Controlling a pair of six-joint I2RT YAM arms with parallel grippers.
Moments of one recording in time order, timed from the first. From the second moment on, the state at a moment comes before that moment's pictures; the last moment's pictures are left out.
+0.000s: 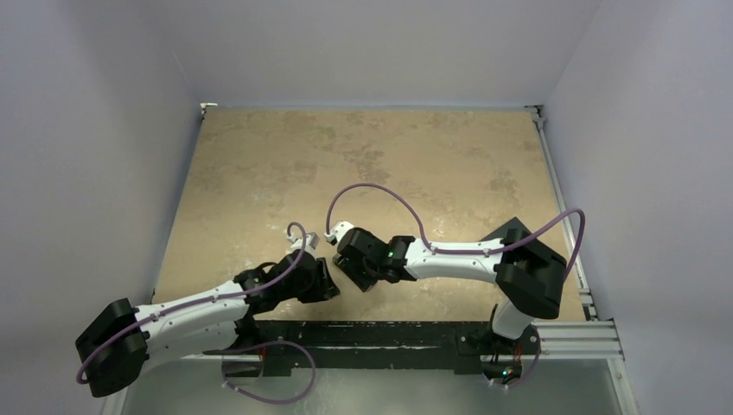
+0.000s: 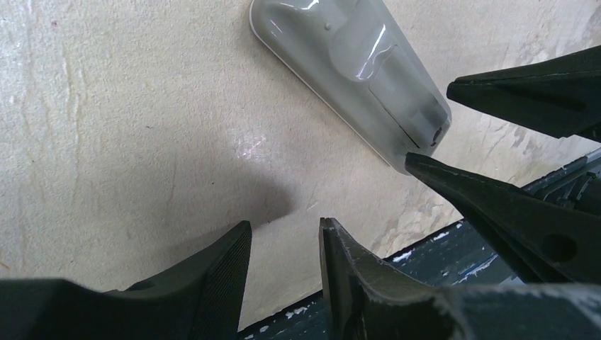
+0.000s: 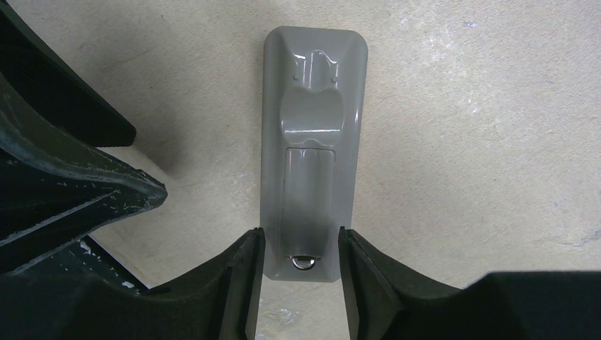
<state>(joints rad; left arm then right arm) -0.93 0.89 0.28 -0.24 -0.07 -0.98 1.17 1.65 1.02 -0.39 0.19 0.27</state>
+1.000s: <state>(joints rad) -0.93 0.89 0.28 -0.23 -0.06 -0.98 1.17 1.58 1.01 -0.39 0.22 0.29</state>
